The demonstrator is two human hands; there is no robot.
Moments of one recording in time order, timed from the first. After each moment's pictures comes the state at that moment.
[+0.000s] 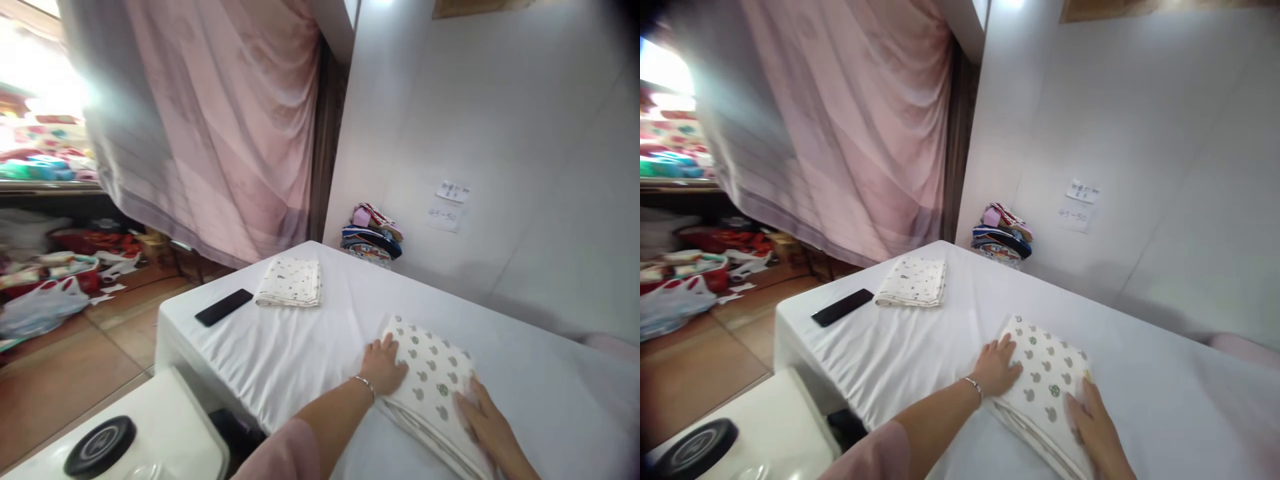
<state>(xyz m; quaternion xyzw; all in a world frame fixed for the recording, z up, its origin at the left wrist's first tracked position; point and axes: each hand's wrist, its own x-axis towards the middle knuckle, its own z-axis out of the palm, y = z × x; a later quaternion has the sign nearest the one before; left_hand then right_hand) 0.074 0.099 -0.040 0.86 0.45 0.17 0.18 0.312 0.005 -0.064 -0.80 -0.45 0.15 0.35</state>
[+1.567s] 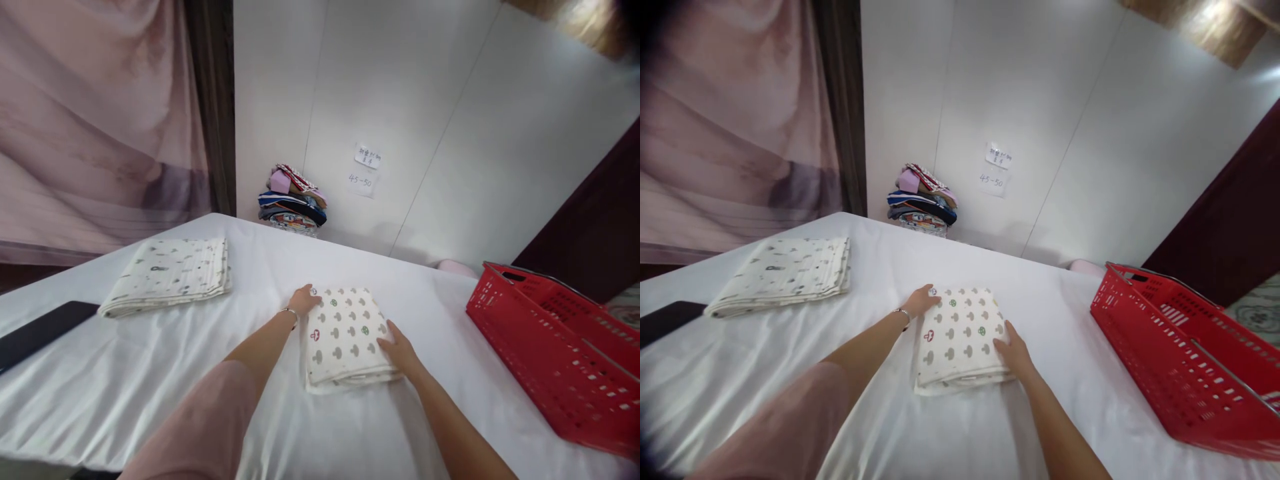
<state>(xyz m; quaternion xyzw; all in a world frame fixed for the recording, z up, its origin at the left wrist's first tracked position) 0.106 0.199 -0.016 0.73 0.54 0.20 0.36 0.337 -0.021 -0.052 -0.83 -0.46 0.13 0.29</state>
